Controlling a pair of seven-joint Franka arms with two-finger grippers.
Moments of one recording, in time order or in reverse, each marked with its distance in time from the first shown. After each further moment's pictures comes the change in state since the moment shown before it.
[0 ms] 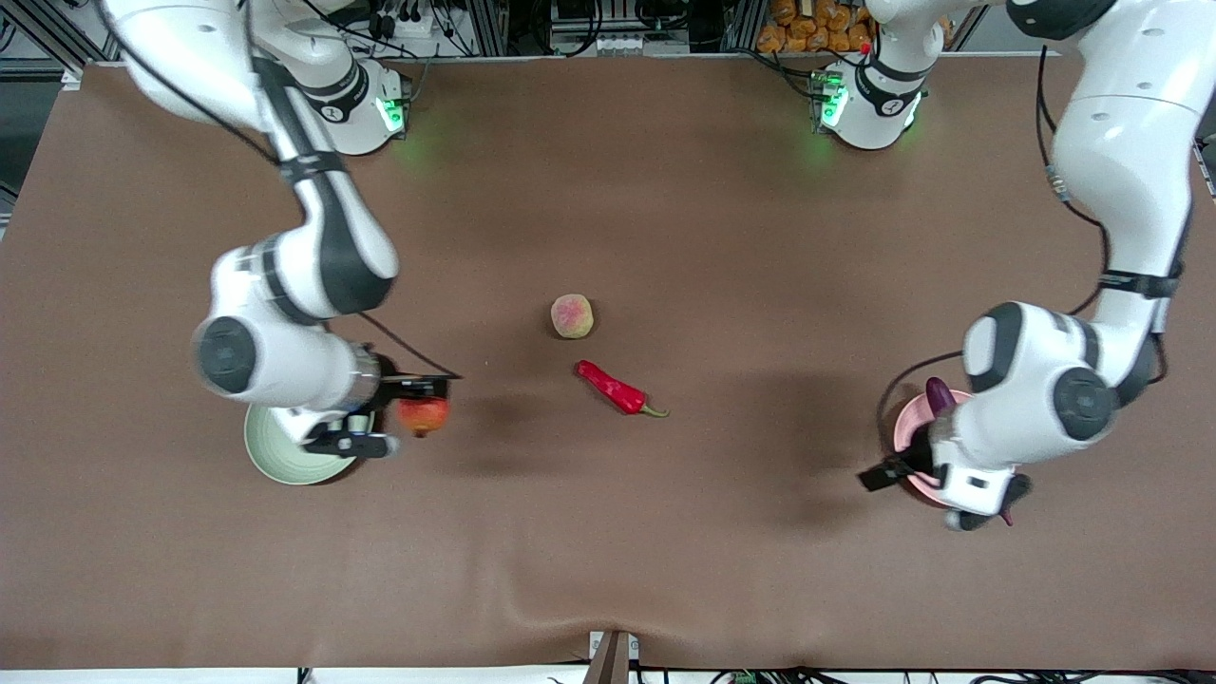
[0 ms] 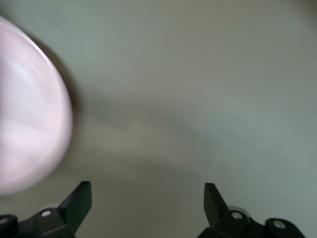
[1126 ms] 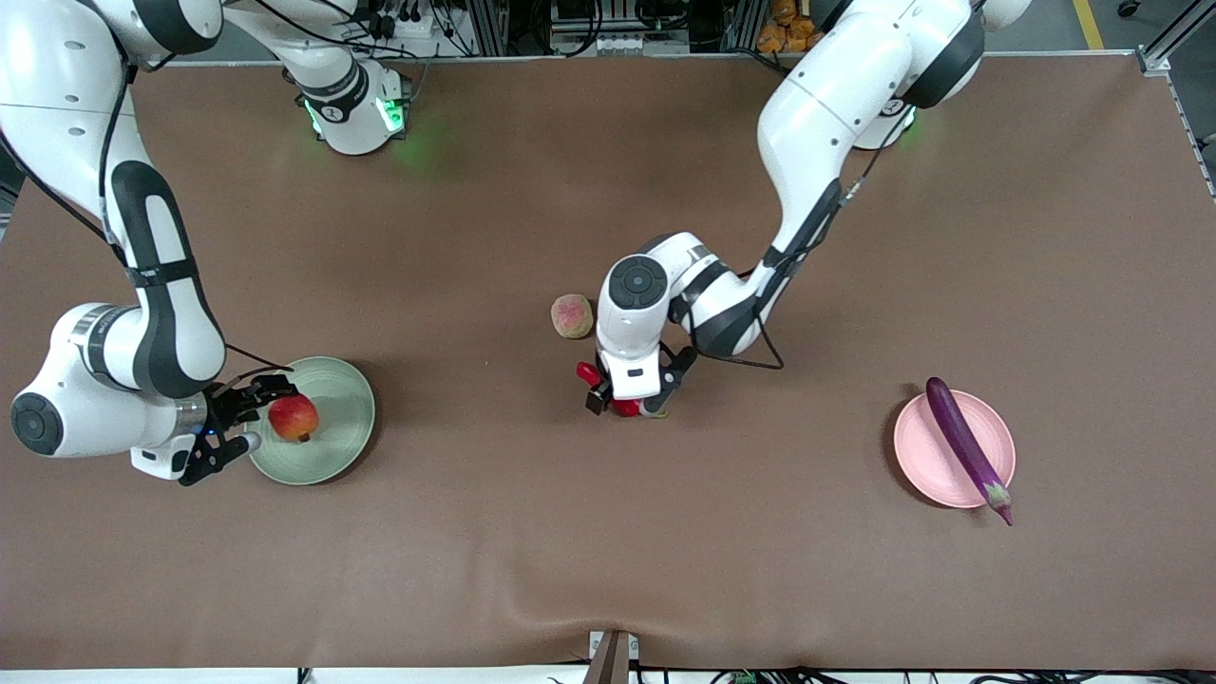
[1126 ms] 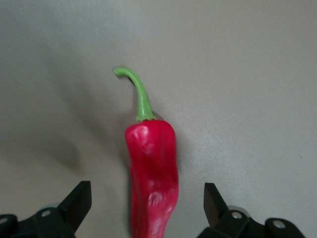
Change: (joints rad) left arm -0.789 0.177 0.319 0.132 0.000 0.197 -0.948; right arm -0.326 0.155 0.004 -0.030 -0.094 0.016 -0.840
